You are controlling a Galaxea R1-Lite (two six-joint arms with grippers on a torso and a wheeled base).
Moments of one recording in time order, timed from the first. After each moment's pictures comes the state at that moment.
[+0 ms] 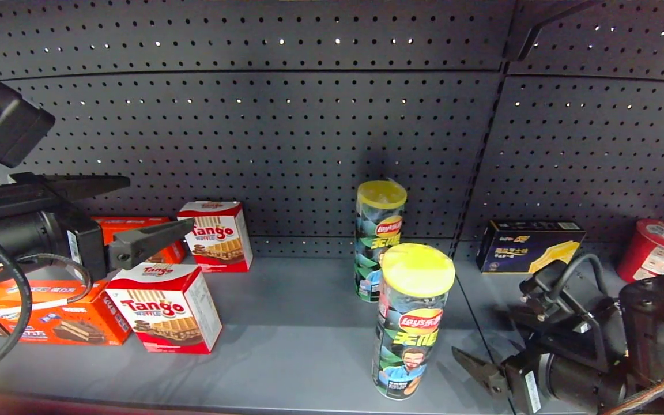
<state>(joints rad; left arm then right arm) -0.18 1.23 -0.83 -0.20 -0.25 0.25 0.79 1.41 -0.47 -0.47 -0.32 0.03</state>
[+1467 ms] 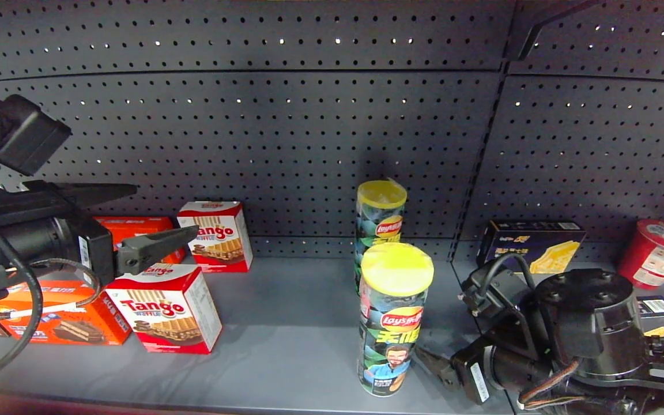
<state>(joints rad) -0.17 1.25 -0.81 -0.21 -0.26 0.25 0.83 1.57 -0.56 -0.51 -0.33 0.02</state>
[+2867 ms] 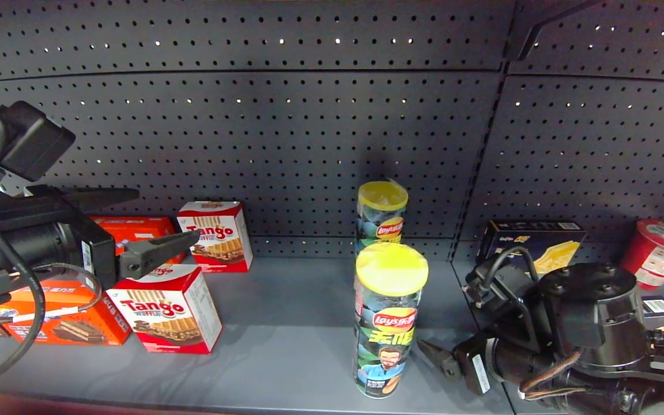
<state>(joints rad) -0.17 1.25 -0.80 -0.21 -0.26 0.25 0.80 1.57 -0.57 -0.52 -0.32 0.02</state>
